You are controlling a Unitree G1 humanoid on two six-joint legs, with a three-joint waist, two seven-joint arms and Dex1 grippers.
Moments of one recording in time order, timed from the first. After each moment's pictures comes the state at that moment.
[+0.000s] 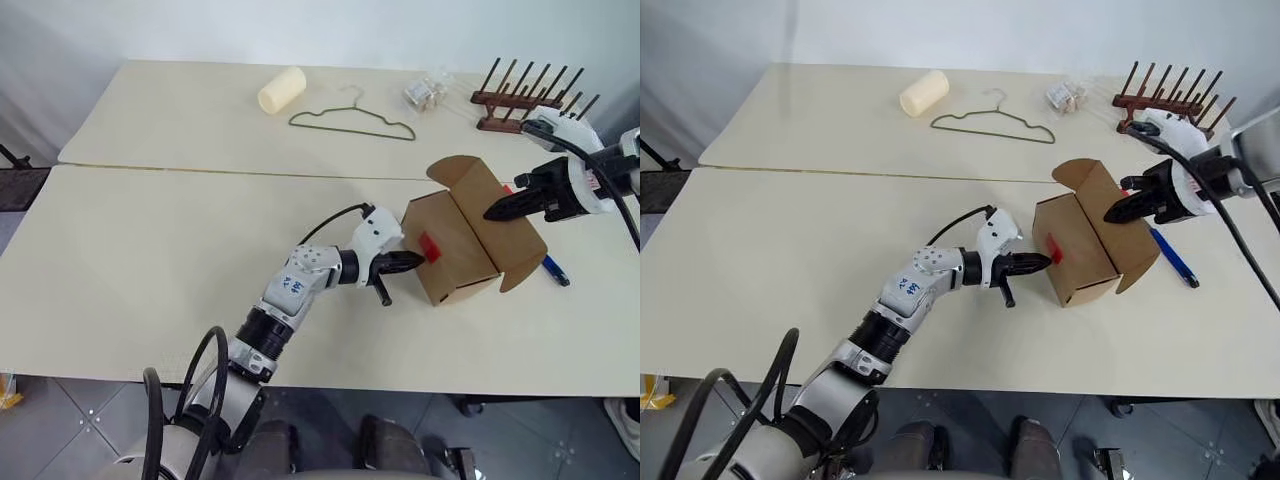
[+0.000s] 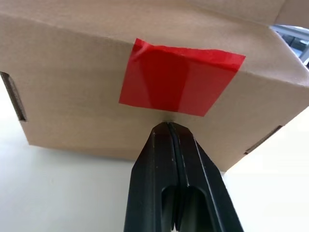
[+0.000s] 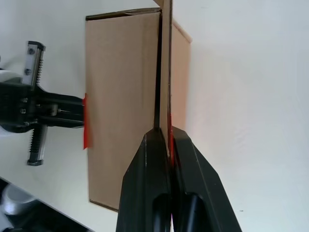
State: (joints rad) left arm -0.78 -0.02 -0.31 0.38 -0.15 0.34 -0.69; right arm -1.44 -1.18 0.58 0.36 1.13 1.61 0.48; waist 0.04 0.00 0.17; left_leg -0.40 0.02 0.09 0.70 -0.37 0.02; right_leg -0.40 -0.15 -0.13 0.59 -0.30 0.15
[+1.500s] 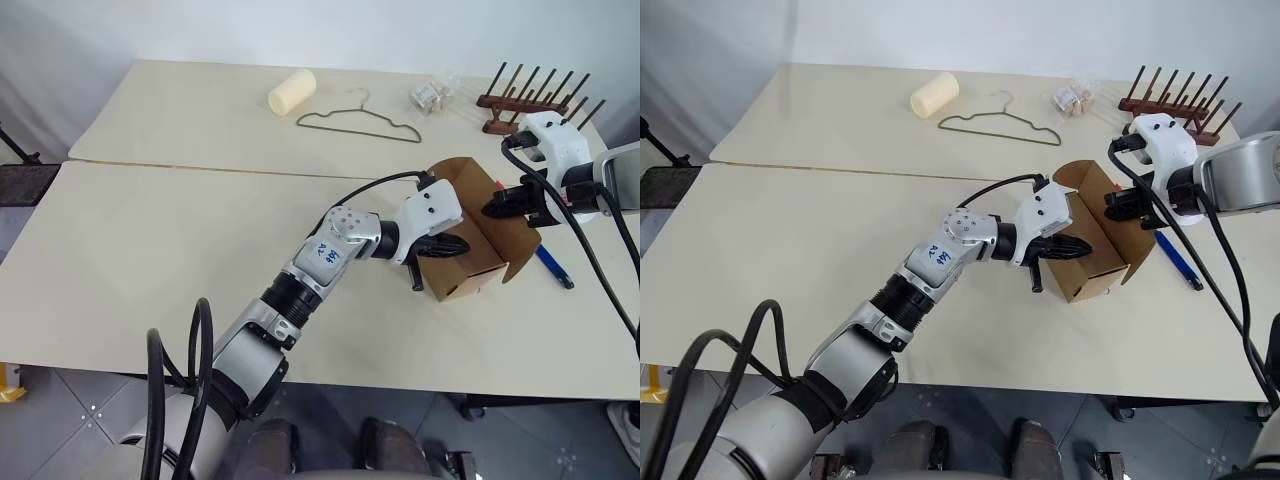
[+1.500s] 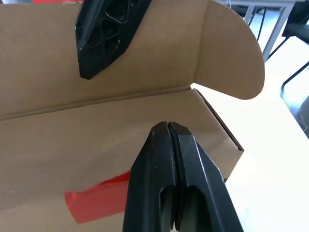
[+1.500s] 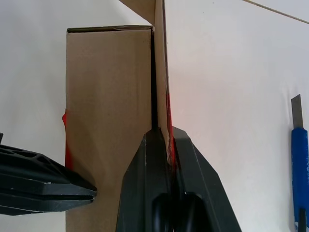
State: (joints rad) left arm -1.05 -0.07 -0.38 0.53 -0.08 0.33 -0.80; right arm -1.16 -1.08 0.19 0.16 1.20 1.61 0.03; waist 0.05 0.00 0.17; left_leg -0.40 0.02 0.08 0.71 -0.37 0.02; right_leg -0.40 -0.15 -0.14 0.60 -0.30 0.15
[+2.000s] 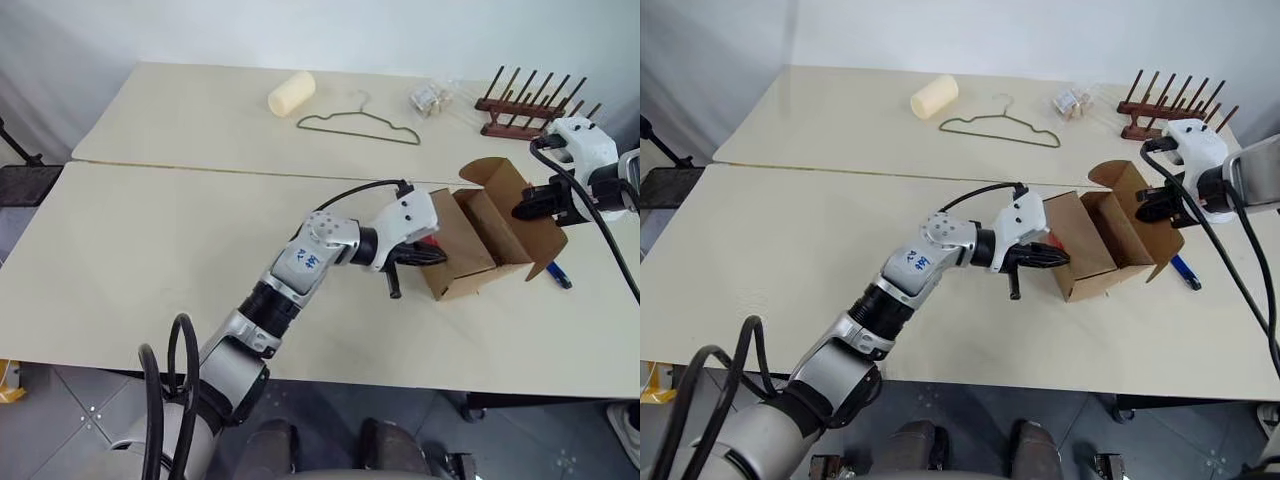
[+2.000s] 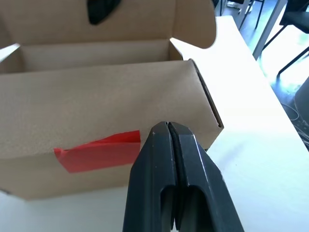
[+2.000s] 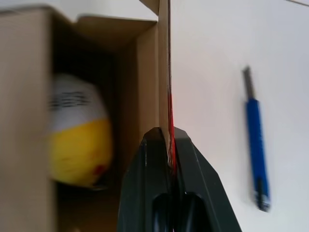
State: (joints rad) left arm -0.93 0.03 -0.38 0.33 -0.07 0.46 -0.85; right arm -1.24 -1.14 0.40 0.33 0.77 1.51 0.48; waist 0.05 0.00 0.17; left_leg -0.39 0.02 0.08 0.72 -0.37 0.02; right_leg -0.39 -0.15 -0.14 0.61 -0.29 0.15
